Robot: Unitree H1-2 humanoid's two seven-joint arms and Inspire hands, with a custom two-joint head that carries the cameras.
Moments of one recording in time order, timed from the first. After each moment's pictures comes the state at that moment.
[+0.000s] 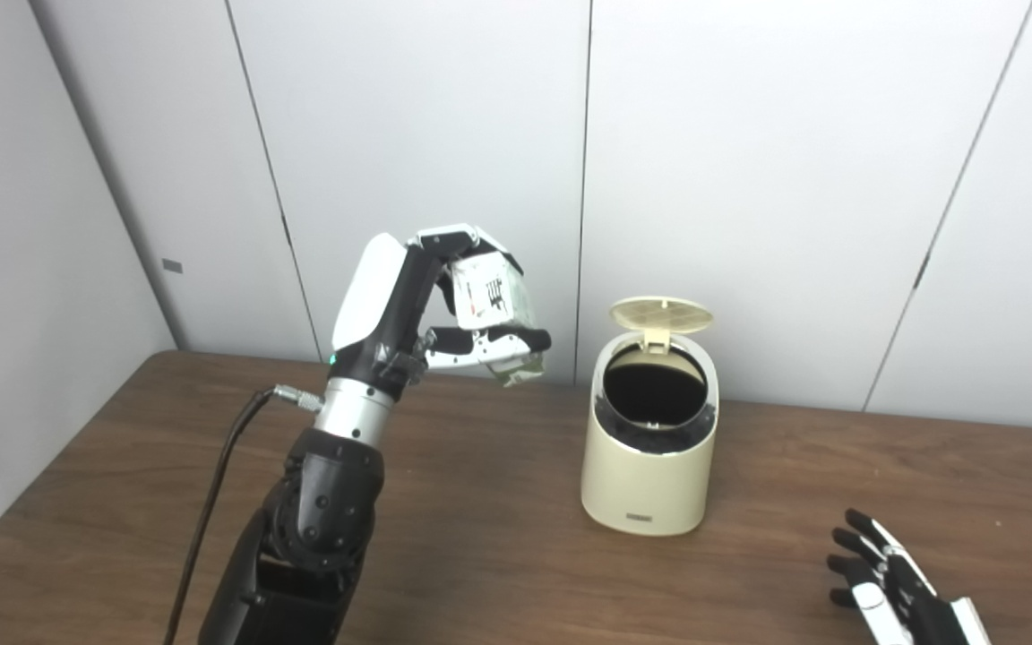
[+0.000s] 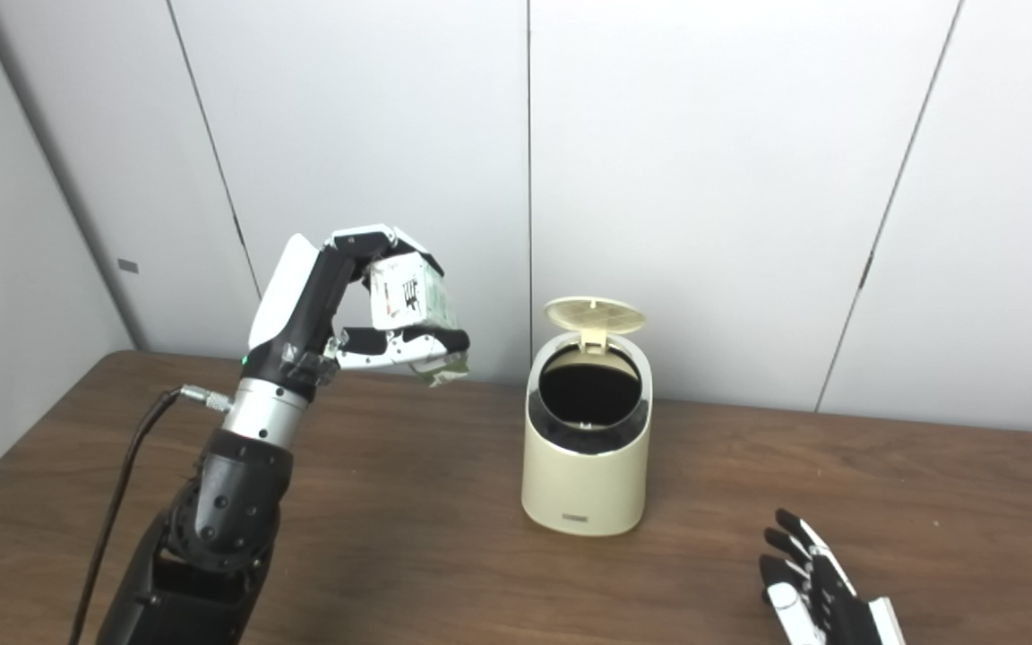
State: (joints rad) left arm -0.51 0.24 -0.08 -0.30 0.46 0.13 0.02; right arm 0.03 -0.11 0.00 -0.23 -0.21 0.12 0.00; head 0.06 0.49
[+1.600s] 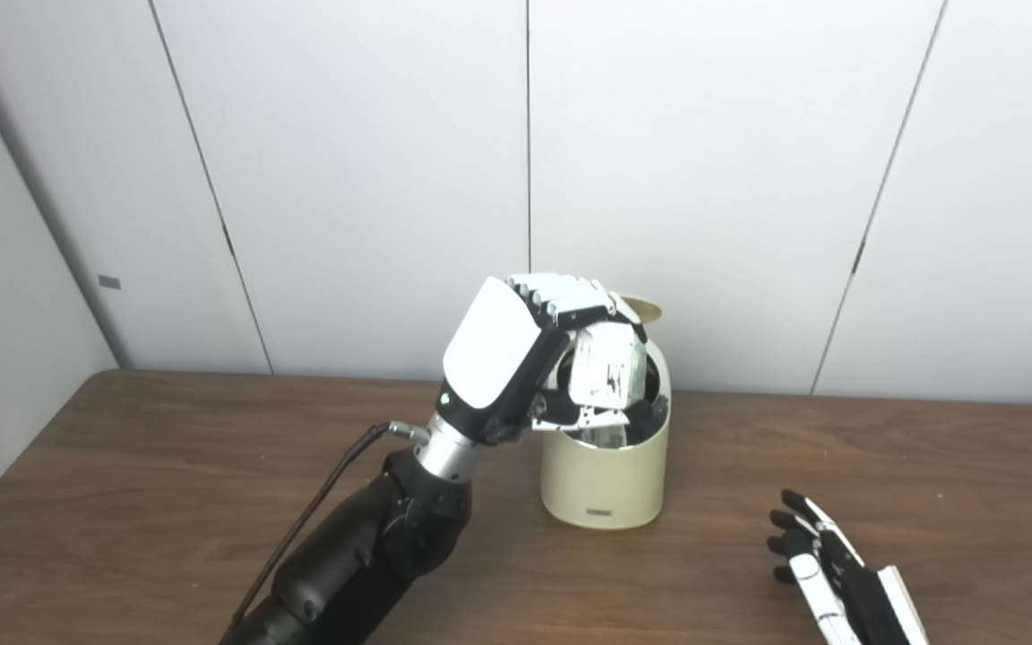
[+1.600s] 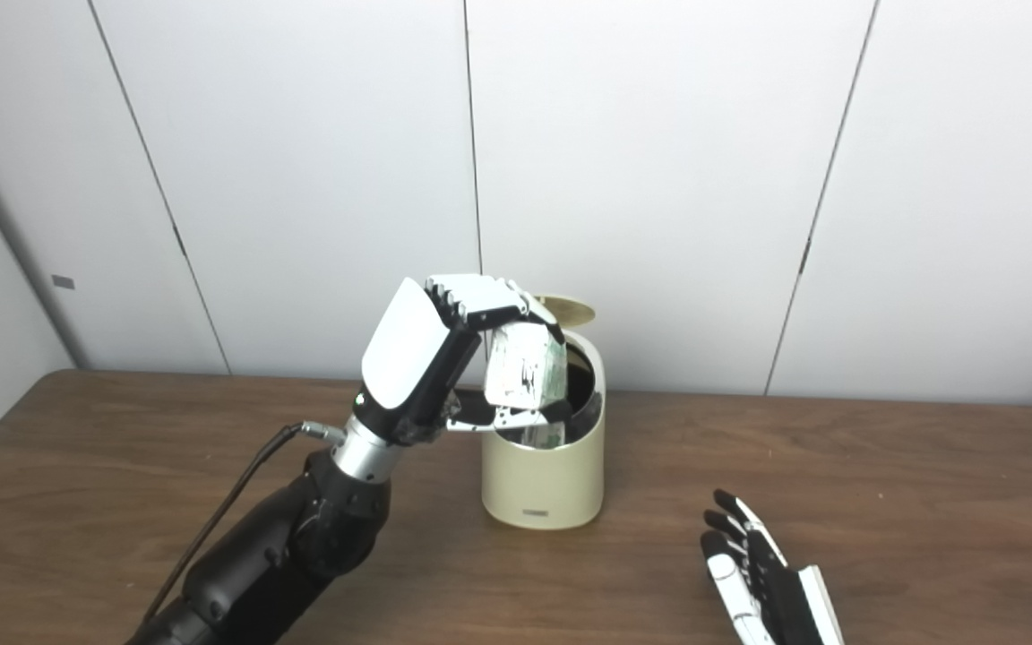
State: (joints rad) left arm -0.71 0.29 -0.52 0.28 0.71 -0.46 0.64; right arm 0.02 -0.08 0.04 -0.26 -0.28 0.19 -0.03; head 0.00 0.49
